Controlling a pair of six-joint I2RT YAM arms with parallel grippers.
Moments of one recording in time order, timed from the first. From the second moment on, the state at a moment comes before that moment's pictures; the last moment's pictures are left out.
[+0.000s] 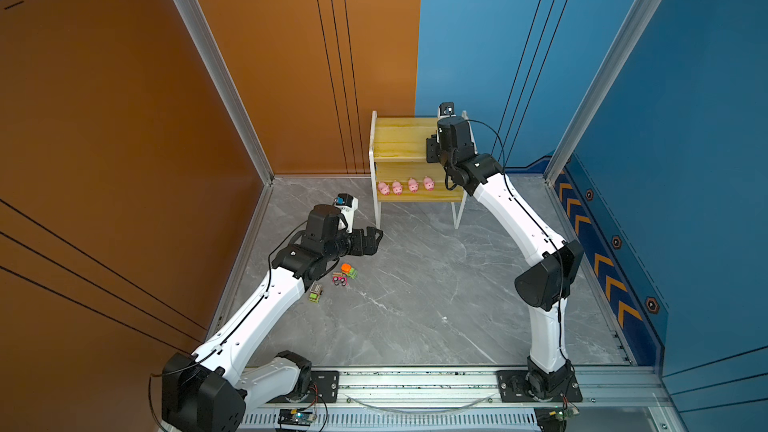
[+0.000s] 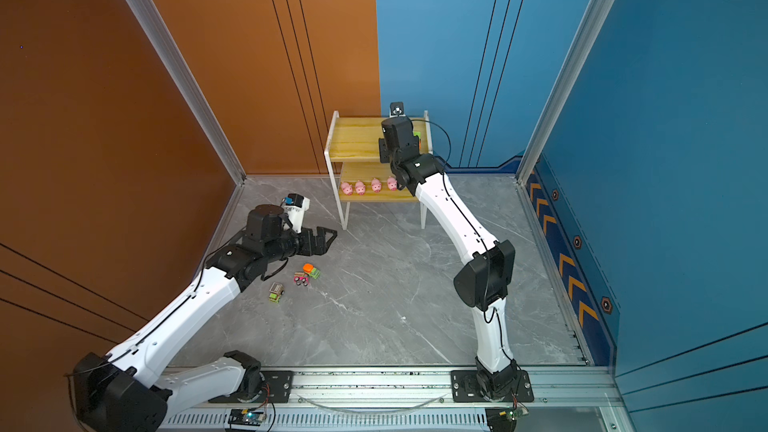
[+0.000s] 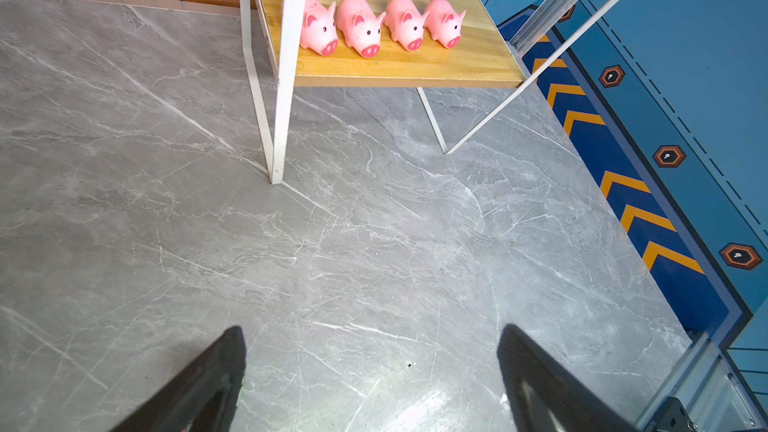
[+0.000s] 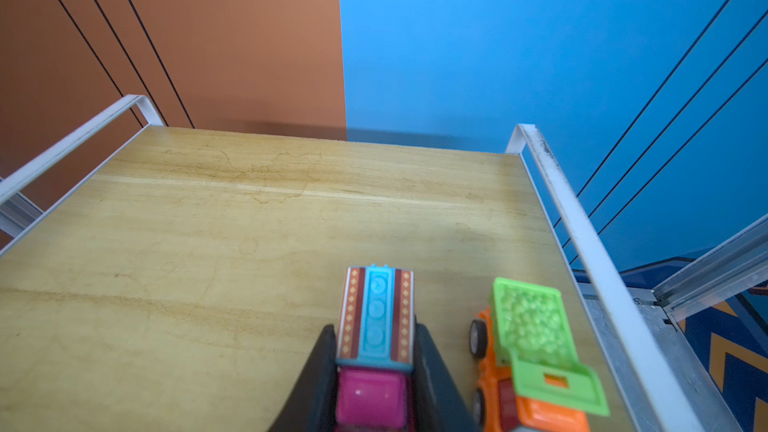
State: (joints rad) left arm -0.39 1.14 0.97 -0.42 0.20 -0.34; right arm 0.53 2.06 2.26 -0.56 0.43 0.14
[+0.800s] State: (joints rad) left arm -0.39 1.15 0.97 -0.42 0.20 -0.34; right arm 0.52 2.06 2.32 -0.57 0.44 0.14
